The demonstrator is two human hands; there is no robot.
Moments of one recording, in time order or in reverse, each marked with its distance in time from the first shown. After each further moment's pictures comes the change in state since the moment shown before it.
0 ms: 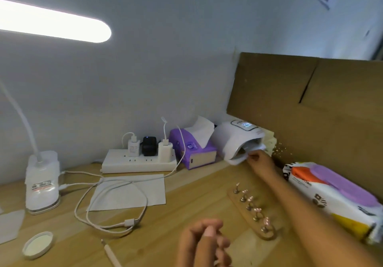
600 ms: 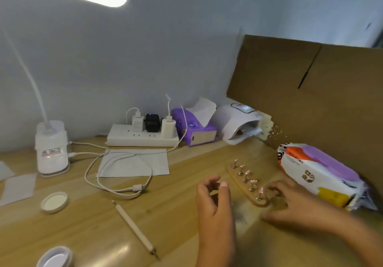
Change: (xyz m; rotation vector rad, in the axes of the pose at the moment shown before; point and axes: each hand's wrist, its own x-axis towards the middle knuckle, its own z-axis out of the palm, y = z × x) left_hand 0.012 -0.060 0.022 0.148 -0.055 0.311; right_hand -0.181 -0.018 -0.090 -0.661 -0.544 -0.095
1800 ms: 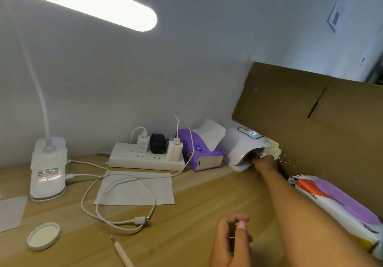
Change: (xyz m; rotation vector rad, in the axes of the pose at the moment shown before) left_hand 0.011 -0.006 -0.008 -0.038 -0.166 -0.099; right_hand 0.217 -0.016 -0.038 0.740 0.588 0.481
